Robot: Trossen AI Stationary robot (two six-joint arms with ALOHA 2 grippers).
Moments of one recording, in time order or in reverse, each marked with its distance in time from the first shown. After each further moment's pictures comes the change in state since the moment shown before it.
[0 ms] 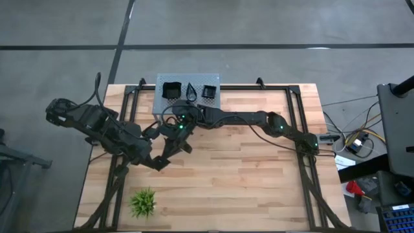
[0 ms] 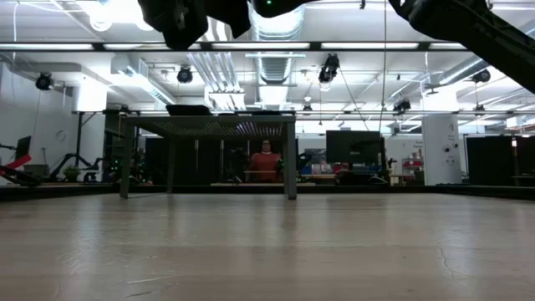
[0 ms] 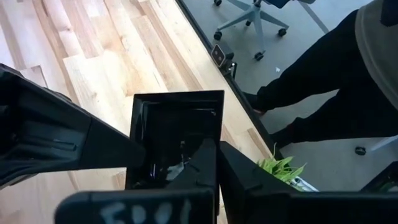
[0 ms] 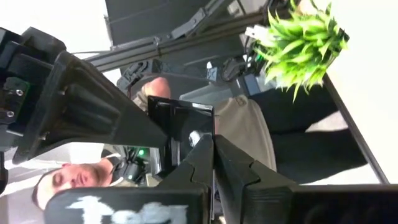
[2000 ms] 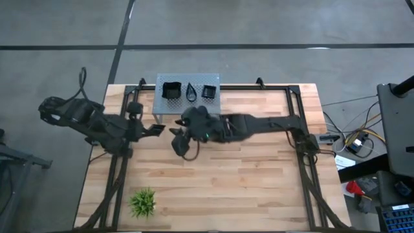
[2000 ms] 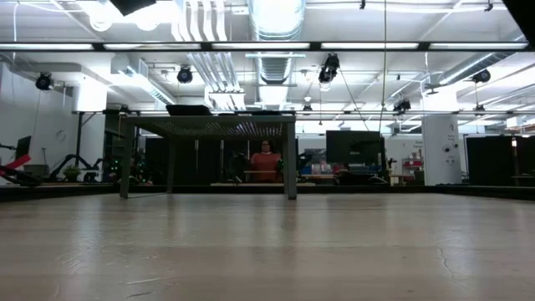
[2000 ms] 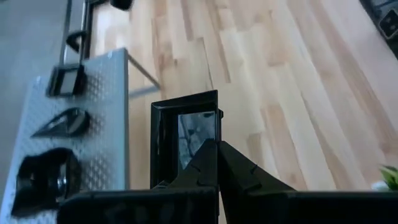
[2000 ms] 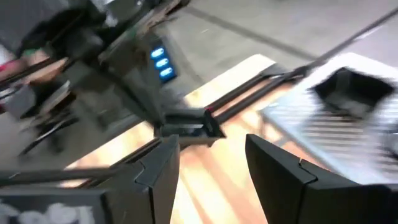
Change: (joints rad) left arm 0.017 -0.152 -0.051 -0.142 -0.558 0.039; right arm 0.197 -0.304 0.002 -0.524 1.436 -1.089
